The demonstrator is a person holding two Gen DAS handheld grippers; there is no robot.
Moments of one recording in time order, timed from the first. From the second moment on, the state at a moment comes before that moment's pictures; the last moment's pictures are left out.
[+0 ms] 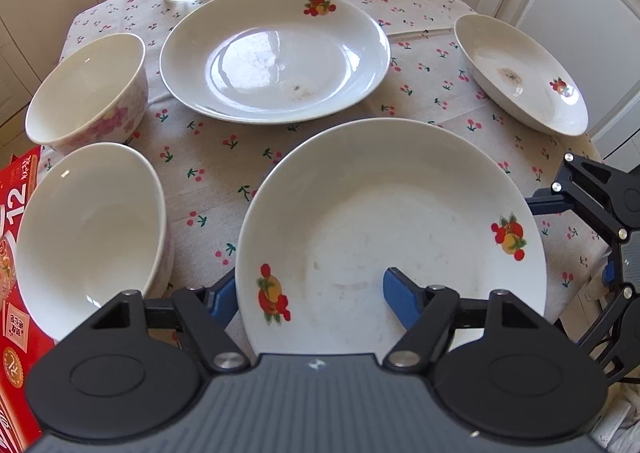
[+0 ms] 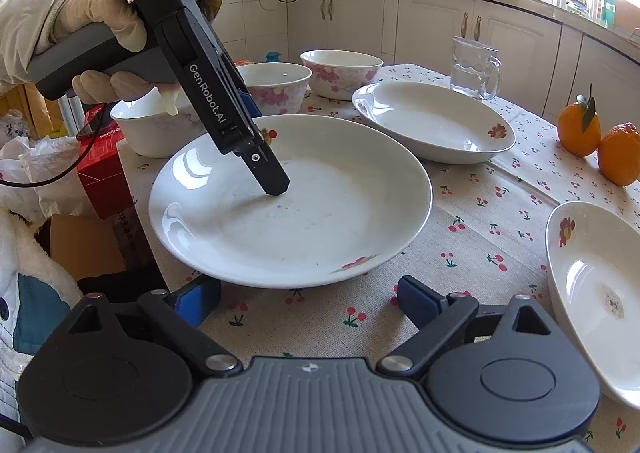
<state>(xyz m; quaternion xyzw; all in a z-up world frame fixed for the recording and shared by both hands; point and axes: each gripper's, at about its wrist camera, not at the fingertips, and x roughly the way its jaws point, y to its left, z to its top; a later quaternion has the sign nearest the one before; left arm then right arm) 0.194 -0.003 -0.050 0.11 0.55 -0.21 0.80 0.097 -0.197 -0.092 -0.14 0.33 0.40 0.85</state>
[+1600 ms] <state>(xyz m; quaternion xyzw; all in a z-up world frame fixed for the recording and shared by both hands) 0.209 -0.042 -0.037 0.12 0.55 -0.28 0.78 0.098 -0.219 -0.080 -0.16 0.34 0.40 0.83</state>
